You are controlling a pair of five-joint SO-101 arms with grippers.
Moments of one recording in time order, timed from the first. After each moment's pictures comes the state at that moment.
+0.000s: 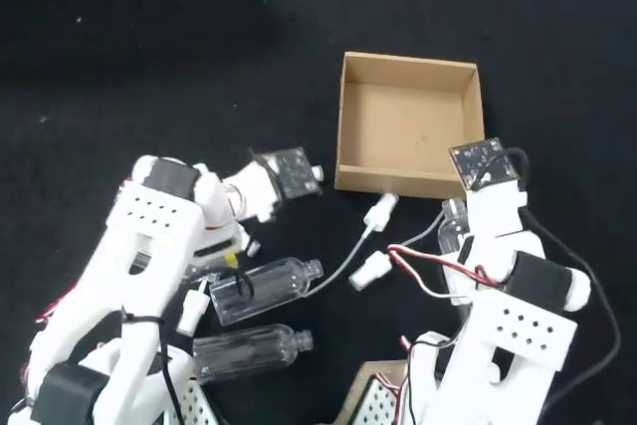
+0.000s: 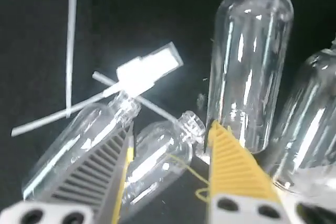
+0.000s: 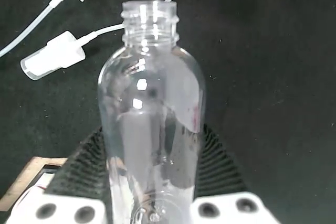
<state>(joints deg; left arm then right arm) 12.7 -27.8 37.0 77.1 -54.1 23.8 -59.7 49.7 90.9 34.9</state>
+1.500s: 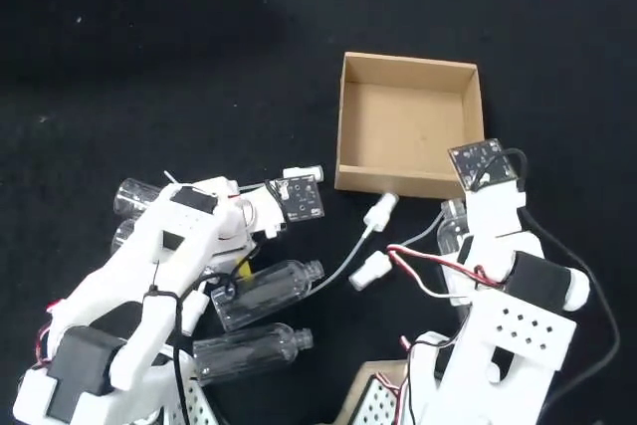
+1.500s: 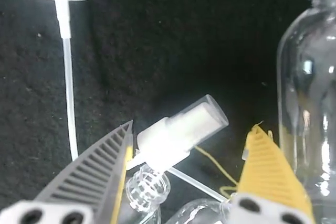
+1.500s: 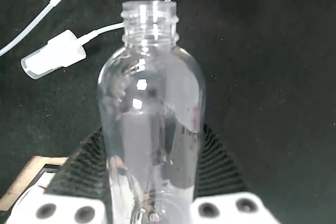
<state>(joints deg) 13.4 -17.0 52.9 41.5 -61.1 23.7 -59.7 50.1 90.9 34.9</state>
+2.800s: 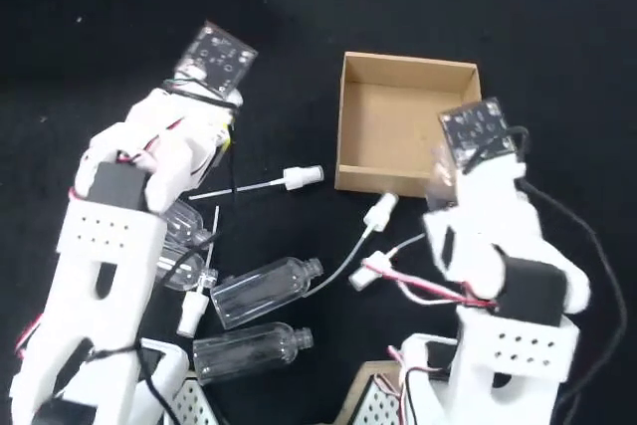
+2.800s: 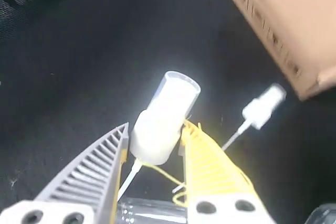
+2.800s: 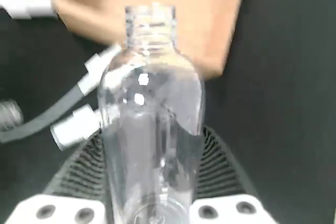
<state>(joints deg) 5.3 -37.8 28.6 54.5 -24.7 6.9 -59.7 36.1 85.1 21.8</state>
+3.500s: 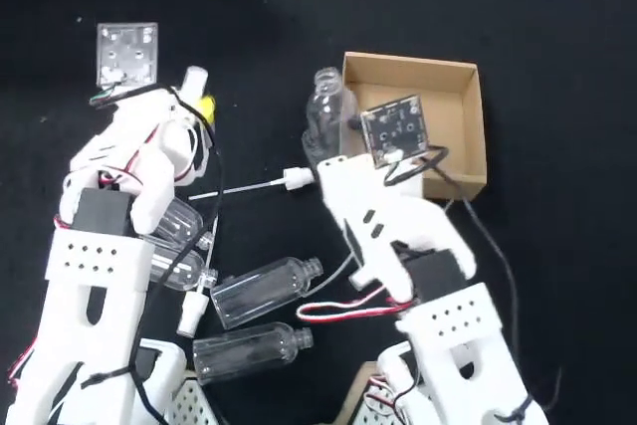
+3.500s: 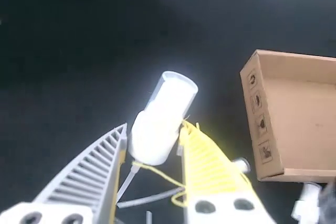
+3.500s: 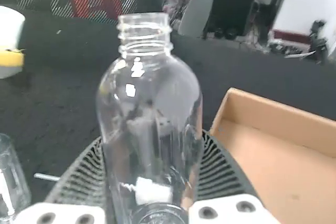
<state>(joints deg) 1.6 -44.6 36.9 46.6 6.5 -20.2 -59.6 64.0 27.5 1.6</state>
